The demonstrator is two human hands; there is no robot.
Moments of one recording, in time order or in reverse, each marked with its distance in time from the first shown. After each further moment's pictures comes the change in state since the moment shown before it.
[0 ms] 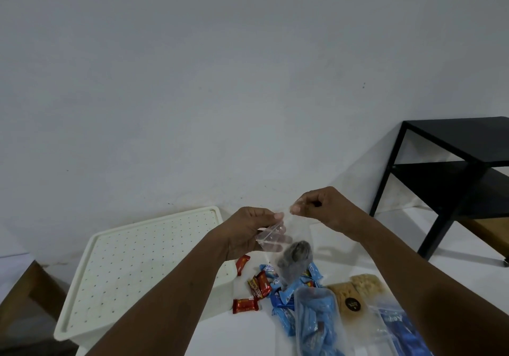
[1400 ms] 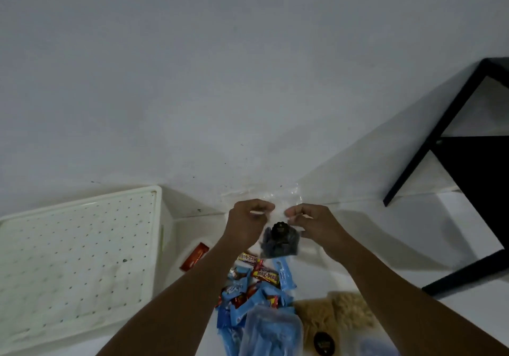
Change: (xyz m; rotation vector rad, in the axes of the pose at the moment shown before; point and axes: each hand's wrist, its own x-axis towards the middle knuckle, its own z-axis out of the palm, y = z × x) left_hand 0.268 -0.118 0.000 0.483 0.604 0.137; right_hand 0.130 0.260 -0.057 0.272 -0.016 0.431
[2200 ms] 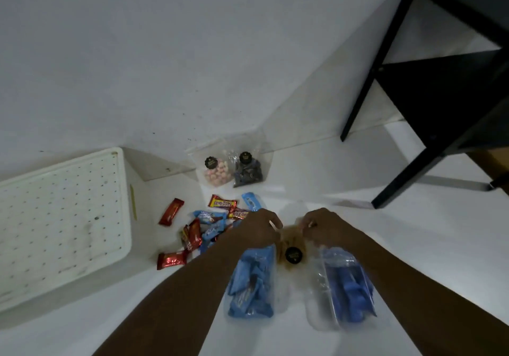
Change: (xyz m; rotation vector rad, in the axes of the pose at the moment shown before) left_hand -0.102 -0.029 0.078 0.475 -0.658 -0.116; right_hand -0.121 0.104 -0.039 -0.442 -0.044 0.248
